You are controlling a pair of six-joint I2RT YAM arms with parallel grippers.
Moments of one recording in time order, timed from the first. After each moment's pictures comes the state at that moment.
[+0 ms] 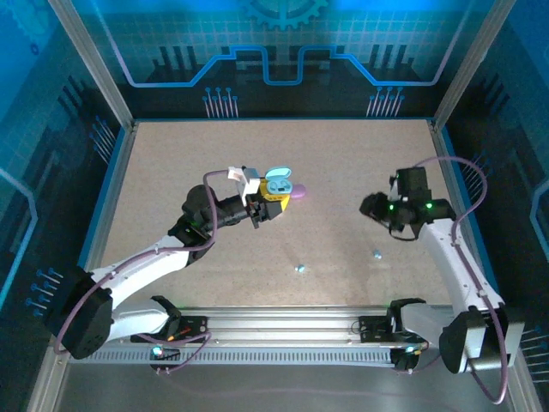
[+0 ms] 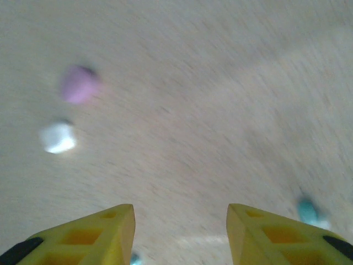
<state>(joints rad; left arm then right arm) -0.59 1.20 0.65 0.65 0.52 -0.25 0.06 1.10 0.87 -0.84 -0.21 0.59</state>
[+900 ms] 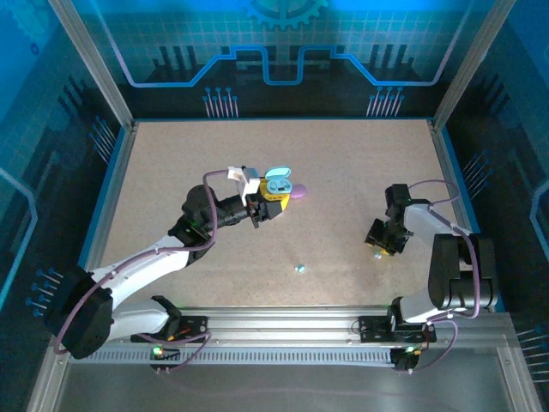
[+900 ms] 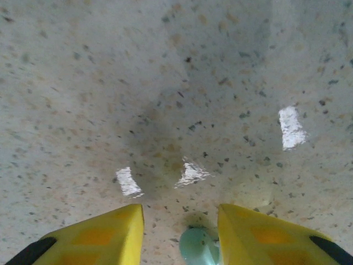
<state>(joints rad) -0.59 1.20 0.65 0.66 0.52 -0.25 -0.02 1.48 0.76 -0.77 -0.12 0.51</state>
